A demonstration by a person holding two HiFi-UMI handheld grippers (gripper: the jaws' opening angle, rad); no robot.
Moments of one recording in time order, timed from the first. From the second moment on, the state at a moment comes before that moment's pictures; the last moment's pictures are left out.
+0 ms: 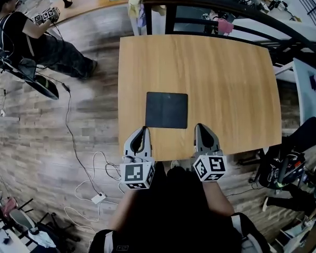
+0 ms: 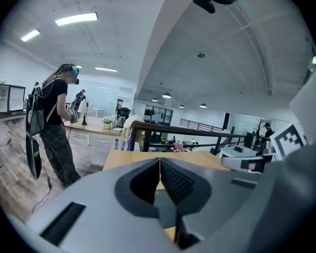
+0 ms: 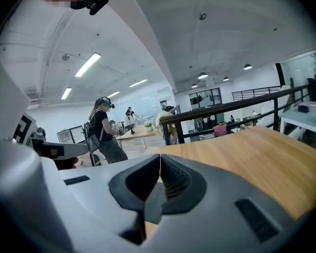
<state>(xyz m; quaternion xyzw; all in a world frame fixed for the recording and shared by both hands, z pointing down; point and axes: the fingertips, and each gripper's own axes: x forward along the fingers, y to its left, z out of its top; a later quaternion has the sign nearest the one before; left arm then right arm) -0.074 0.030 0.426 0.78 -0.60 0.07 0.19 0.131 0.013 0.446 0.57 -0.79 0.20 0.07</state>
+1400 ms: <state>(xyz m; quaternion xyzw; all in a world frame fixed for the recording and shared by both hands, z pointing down) -0.089 -0.081 0.648 0.73 -0.56 0.21 0.33 0.128 -0.098 0.653 0.54 -0.74 0.34 0.21</state>
